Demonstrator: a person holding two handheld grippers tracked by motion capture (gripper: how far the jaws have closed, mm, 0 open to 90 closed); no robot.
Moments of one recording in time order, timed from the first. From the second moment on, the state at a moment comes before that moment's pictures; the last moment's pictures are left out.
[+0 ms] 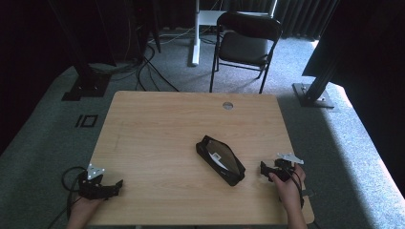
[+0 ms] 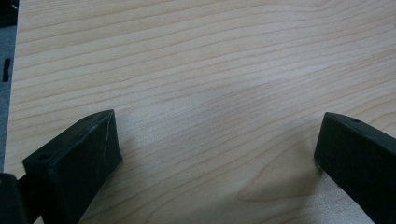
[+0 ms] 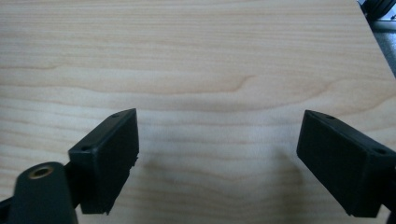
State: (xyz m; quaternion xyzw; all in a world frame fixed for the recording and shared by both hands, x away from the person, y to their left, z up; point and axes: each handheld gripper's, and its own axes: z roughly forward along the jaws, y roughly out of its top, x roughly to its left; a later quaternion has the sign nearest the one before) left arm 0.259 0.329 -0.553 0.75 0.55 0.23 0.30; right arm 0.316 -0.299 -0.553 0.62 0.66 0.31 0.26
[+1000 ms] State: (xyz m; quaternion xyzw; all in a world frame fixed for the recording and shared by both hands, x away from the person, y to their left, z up) left arm 0.259 0.329 -0.553 0.75 0.55 0.23 0.30; right arm 0.302 -0.309 -0.559 0.65 0.65 0.29 0.27
